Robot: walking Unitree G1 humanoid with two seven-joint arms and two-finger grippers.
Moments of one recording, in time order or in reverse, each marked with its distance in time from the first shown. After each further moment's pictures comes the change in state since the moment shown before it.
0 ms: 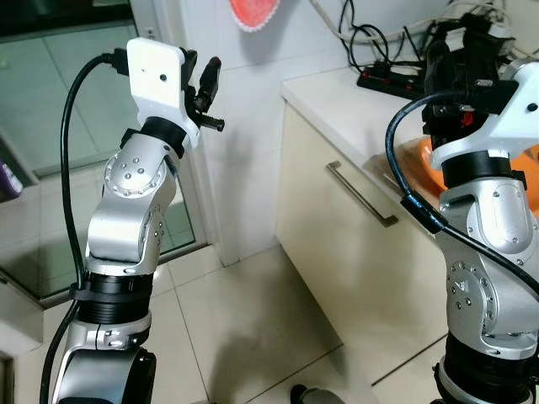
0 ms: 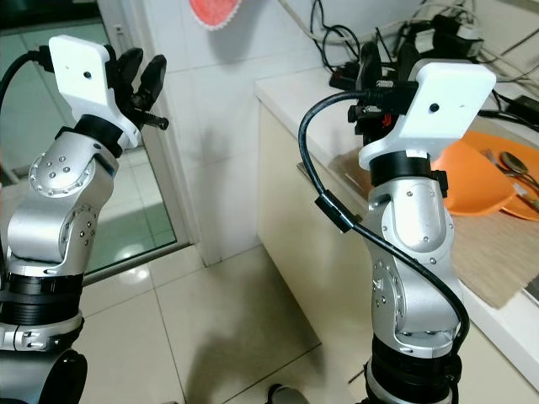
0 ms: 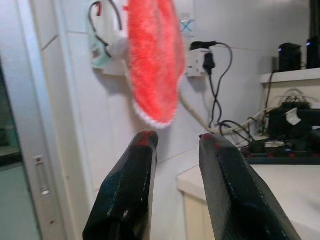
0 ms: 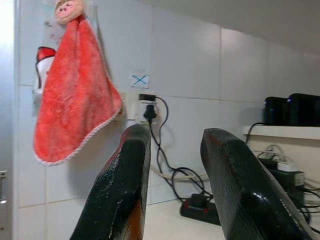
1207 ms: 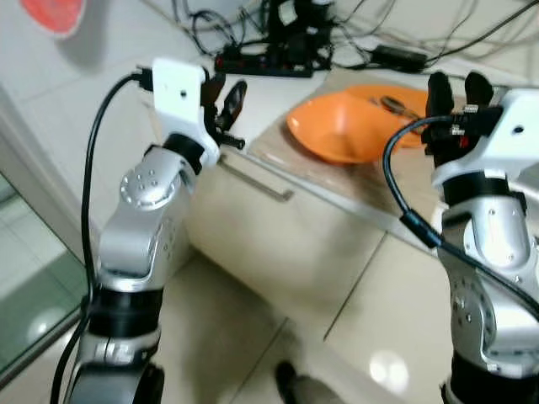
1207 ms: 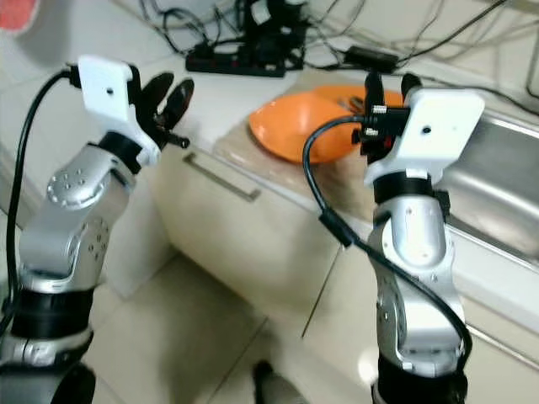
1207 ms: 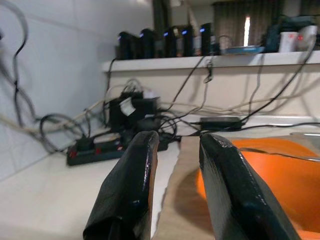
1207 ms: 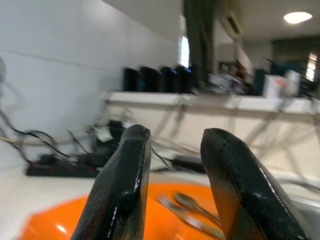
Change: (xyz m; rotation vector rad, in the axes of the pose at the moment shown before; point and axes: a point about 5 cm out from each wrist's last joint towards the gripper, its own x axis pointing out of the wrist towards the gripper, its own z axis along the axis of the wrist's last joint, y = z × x) left arm -0.010 -0.019 -0.011 -0.085 0.055 -0.111; right arm -0.018 -0.014 -0.025 -0.080 0.135 -0.078
